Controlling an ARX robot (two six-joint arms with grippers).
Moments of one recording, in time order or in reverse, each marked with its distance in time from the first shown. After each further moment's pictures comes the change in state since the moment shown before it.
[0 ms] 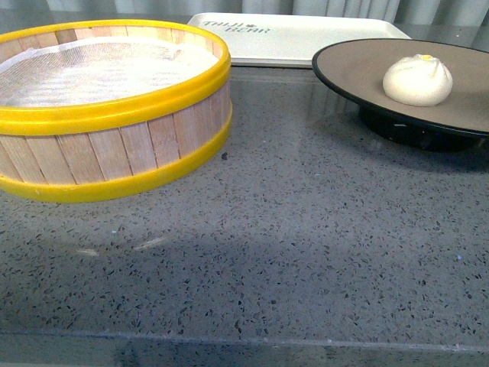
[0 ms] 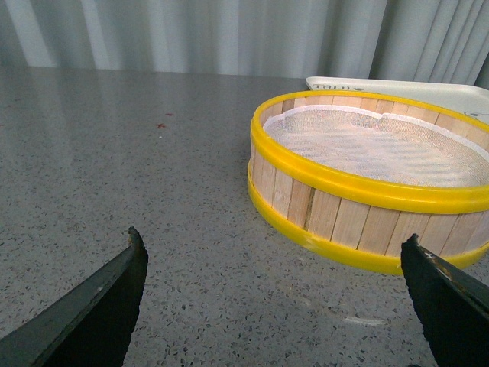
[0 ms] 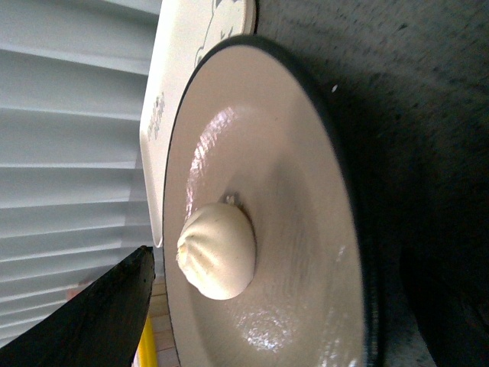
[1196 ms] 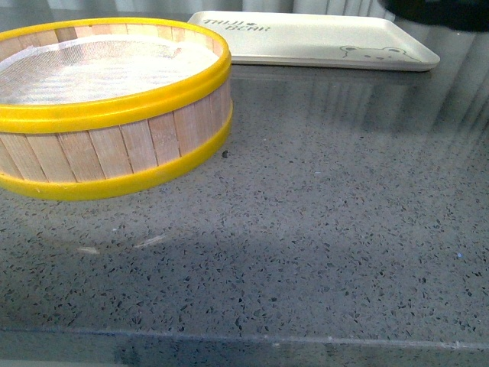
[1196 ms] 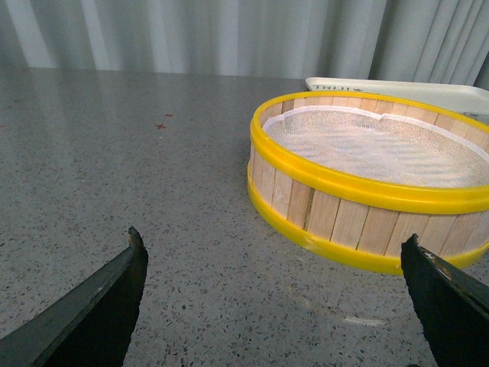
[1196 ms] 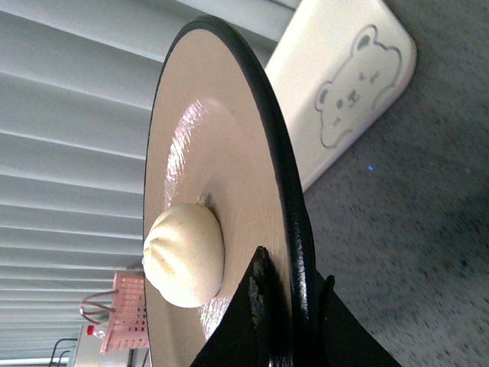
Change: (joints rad) left arm 0.000 0.000 0.000 0.000 0.000 0.000; right arm -0.006 -0.028 0.134 0.106 -0.034 0.016
